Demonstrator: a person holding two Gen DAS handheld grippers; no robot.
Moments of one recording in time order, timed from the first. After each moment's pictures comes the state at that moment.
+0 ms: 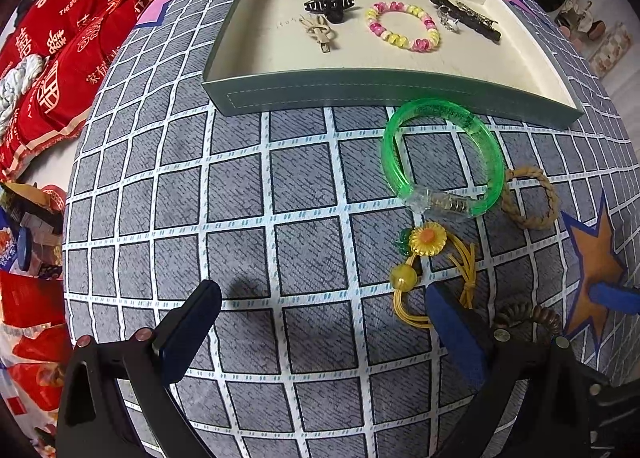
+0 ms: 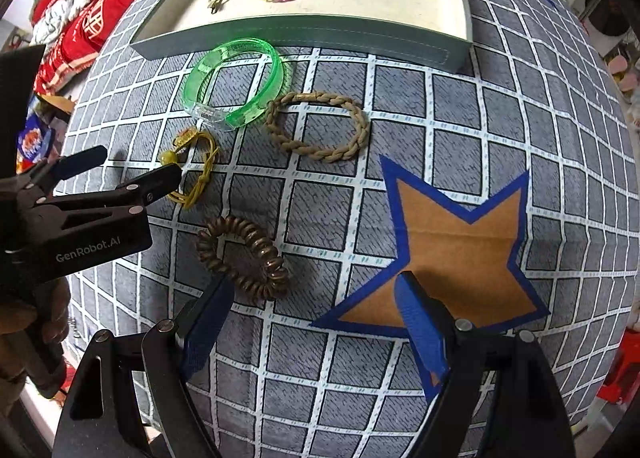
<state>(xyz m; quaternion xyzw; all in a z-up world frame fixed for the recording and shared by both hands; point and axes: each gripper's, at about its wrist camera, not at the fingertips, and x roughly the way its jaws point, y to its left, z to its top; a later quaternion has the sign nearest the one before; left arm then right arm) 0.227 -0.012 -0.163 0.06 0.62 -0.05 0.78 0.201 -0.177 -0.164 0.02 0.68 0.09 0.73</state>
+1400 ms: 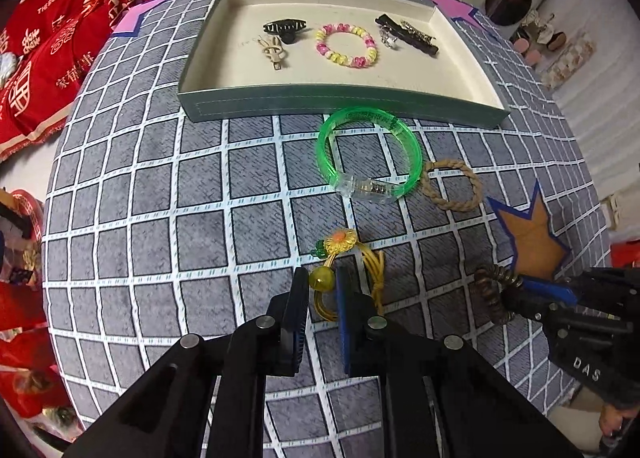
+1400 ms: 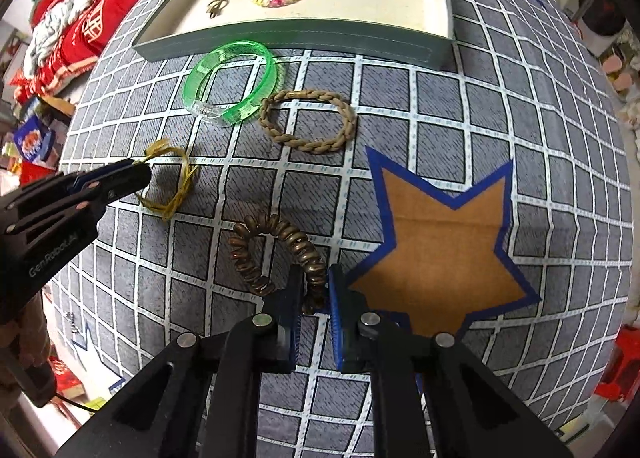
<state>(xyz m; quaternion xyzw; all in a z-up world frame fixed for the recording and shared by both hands) 0.200 -0.037 -0.132 0.01 0.60 -0.13 0.79 0.192 -0.184 -0.157 0.03 0.67 0.09 0.74</state>
